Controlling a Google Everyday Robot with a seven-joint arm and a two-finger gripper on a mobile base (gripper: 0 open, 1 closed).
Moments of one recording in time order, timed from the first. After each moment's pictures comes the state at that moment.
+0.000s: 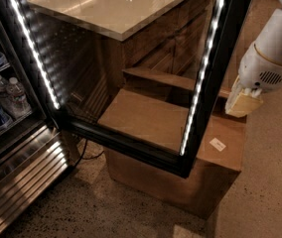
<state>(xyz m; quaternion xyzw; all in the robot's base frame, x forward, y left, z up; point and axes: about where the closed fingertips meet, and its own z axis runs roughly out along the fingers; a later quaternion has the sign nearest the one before) 0.473 -0.214 0.879 -0.59 0.80 0.04 0.08</state>
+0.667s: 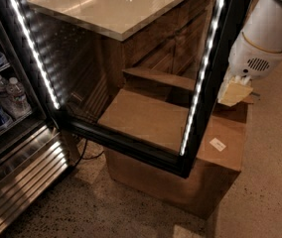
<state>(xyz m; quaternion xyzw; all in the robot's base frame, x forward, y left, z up) 0.494 -0.198 0.894 -0.59 0.80 0.02 0.08</state>
